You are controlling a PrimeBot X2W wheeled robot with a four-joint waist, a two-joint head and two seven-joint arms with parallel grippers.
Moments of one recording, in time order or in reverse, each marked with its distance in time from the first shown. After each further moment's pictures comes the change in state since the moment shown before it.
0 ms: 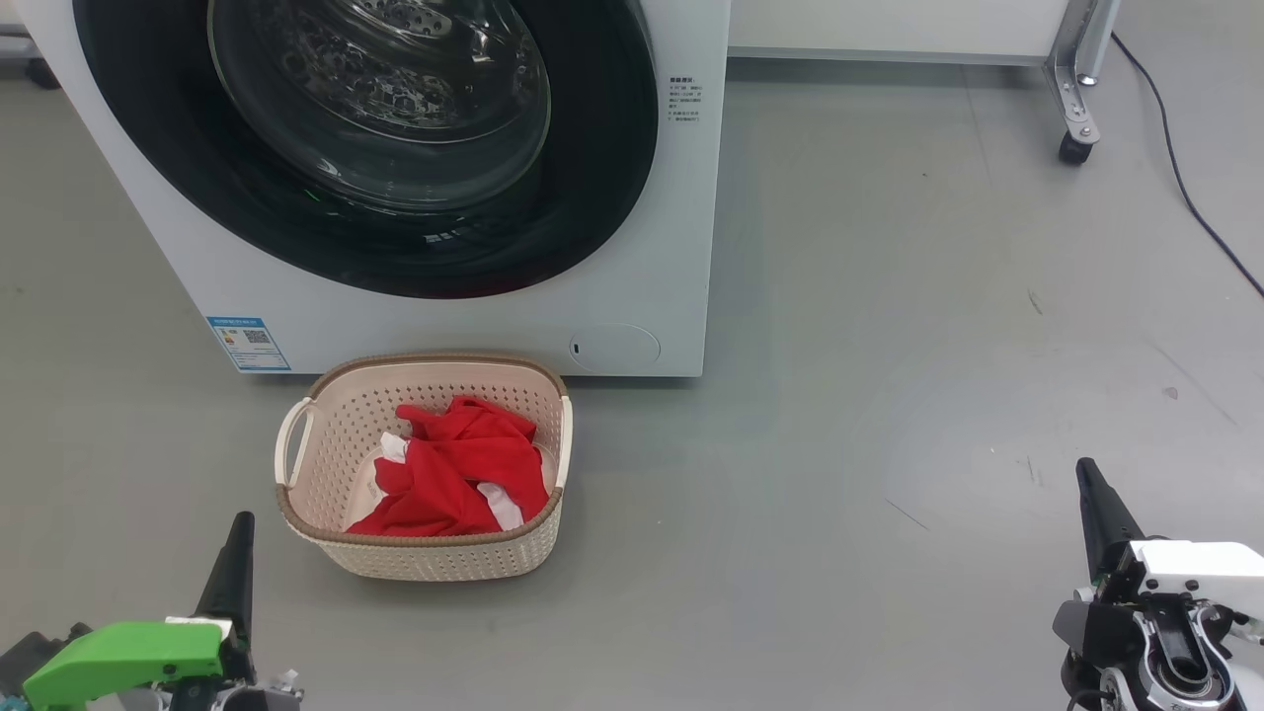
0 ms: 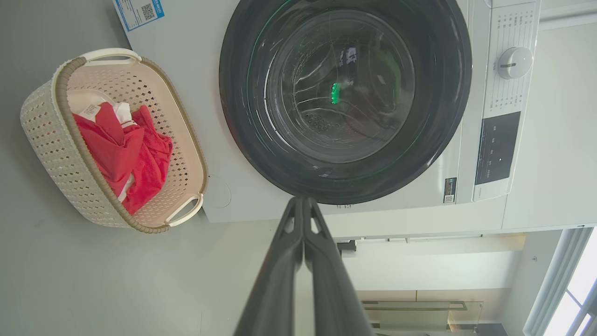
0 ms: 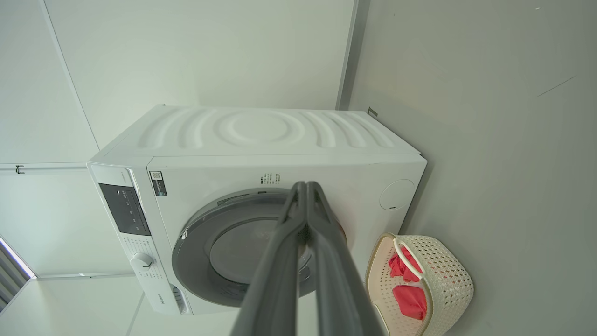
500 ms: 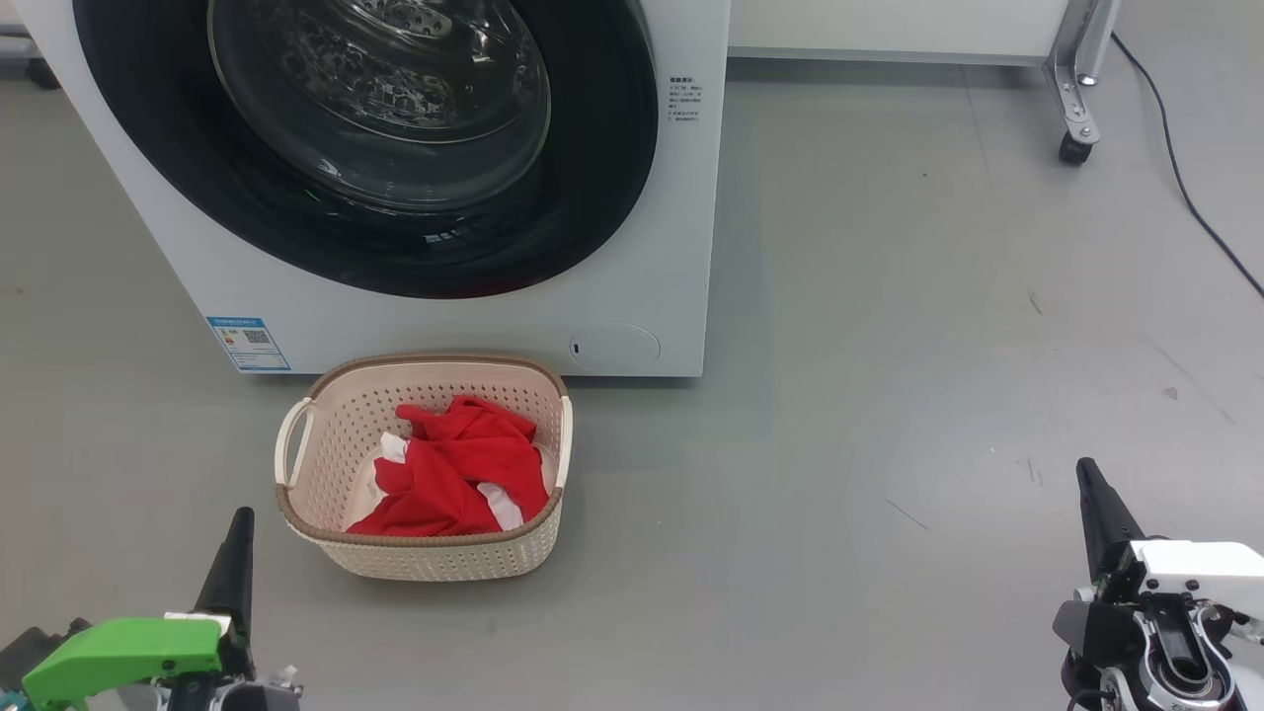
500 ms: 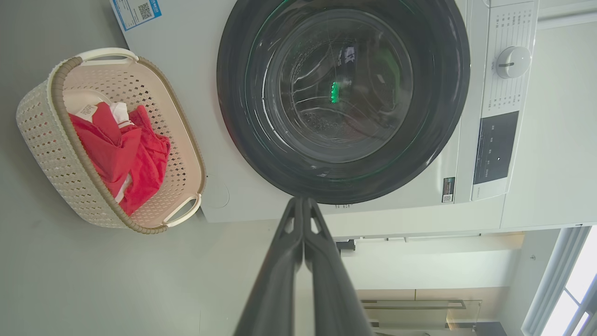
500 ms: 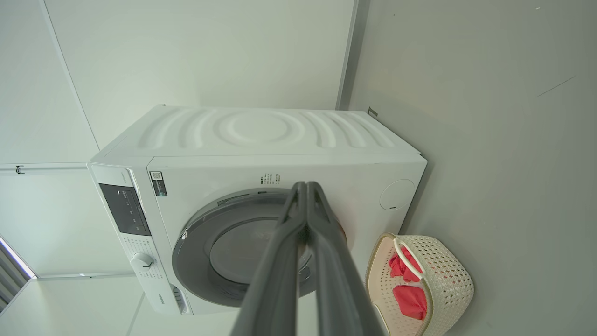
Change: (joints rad) left arm -0.006 0.000 0.002 0.003 0.000 0.000 0.006; right arm 0.000 0.000 -0.001 0.000 0.000 0.000 0.001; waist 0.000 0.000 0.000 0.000
